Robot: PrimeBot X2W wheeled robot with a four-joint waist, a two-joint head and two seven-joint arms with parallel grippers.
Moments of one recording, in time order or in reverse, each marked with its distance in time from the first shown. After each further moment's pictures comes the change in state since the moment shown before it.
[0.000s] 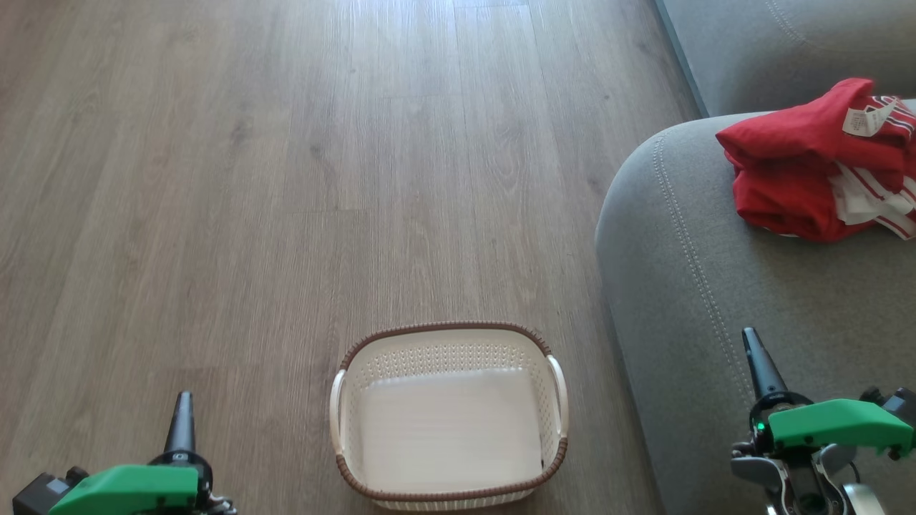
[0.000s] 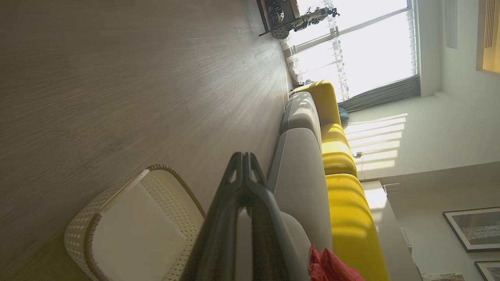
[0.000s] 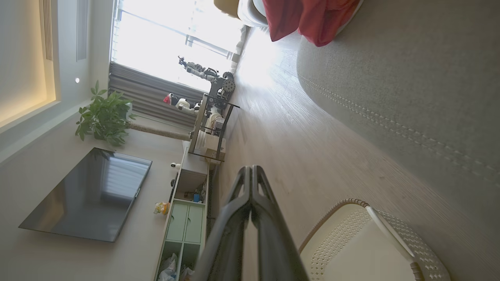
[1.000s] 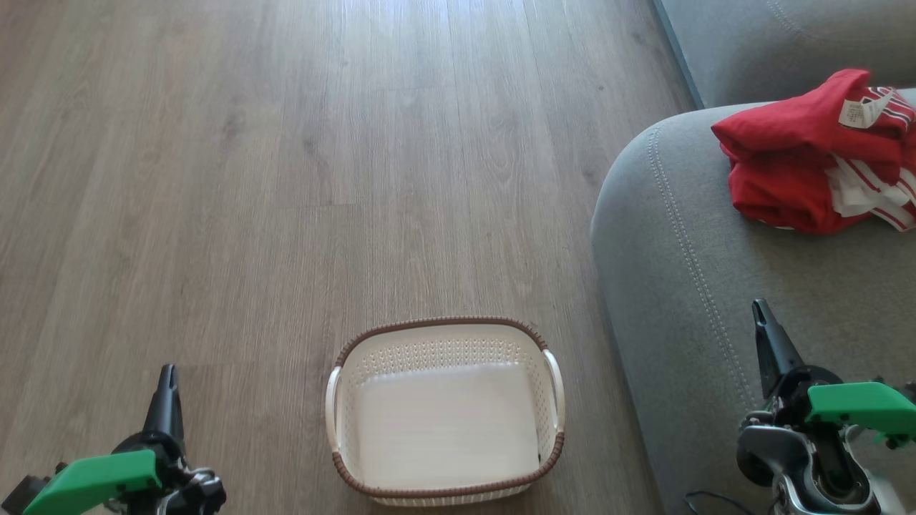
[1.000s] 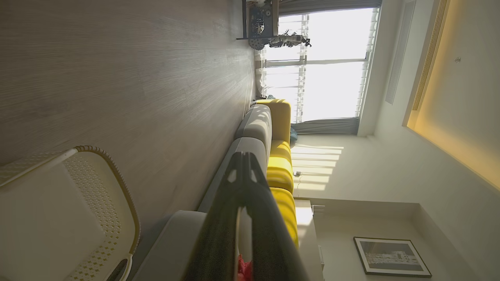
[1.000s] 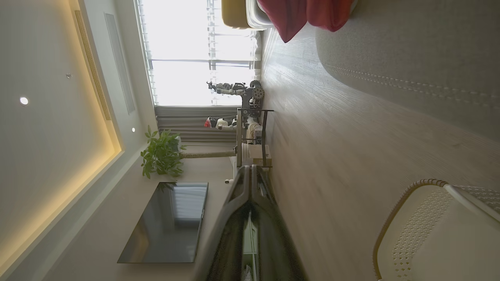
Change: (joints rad) left arm -0.043 -0.052 0.102 -0.008 -0.256 -0.080 0.085; right arm -0.041 -0.011 -0.012 -0.026 0.359 0.000 0.065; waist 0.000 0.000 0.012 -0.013
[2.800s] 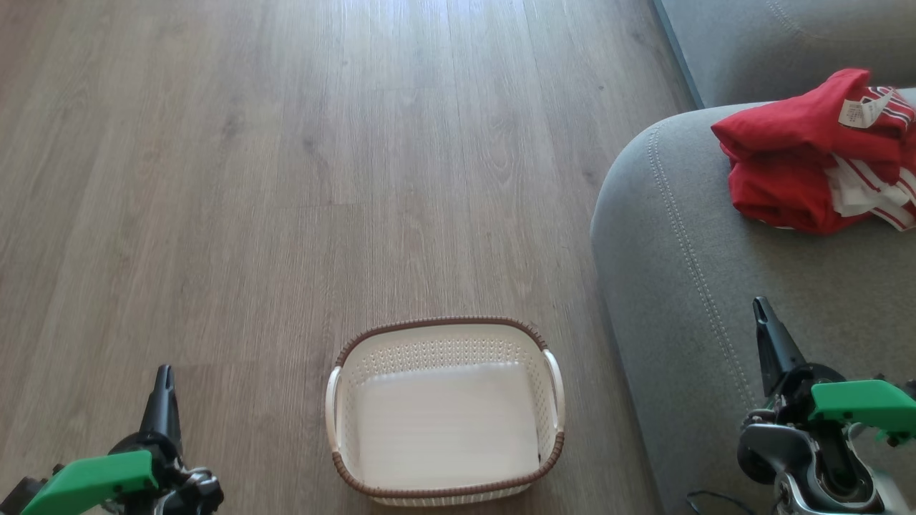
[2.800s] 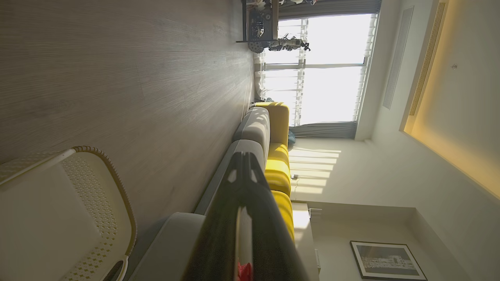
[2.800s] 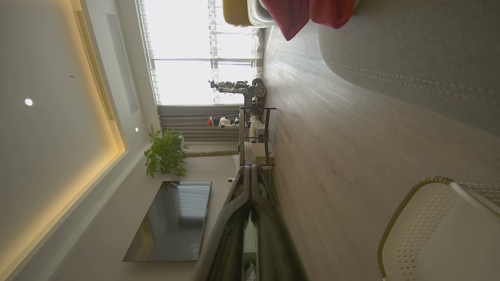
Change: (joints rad) left arm -0.001 -0.010 0.016 0.000 -0.017 -0.003 0.007; right arm 0.000 -0.033 0.037 -0.005 0.062 0.000 -0.015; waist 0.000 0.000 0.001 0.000
